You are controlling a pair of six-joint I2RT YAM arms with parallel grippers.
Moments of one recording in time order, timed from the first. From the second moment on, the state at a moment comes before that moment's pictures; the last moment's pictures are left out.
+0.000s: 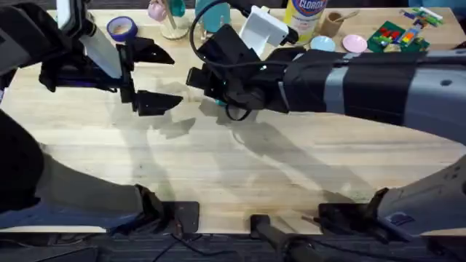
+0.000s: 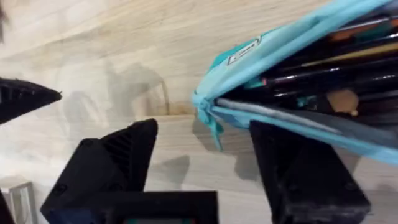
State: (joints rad) left arm 0.44 1.67 1.14 -1.21 1.08 1.85; right arm 0.88 1.80 1.21 -0.30 0.18 1.08
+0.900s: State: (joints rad) left arm 0.44 1.67 1.14 -1.21 1.08 1.85; right arm 0.88 1.80 1.21 -0.28 0.24 1.09
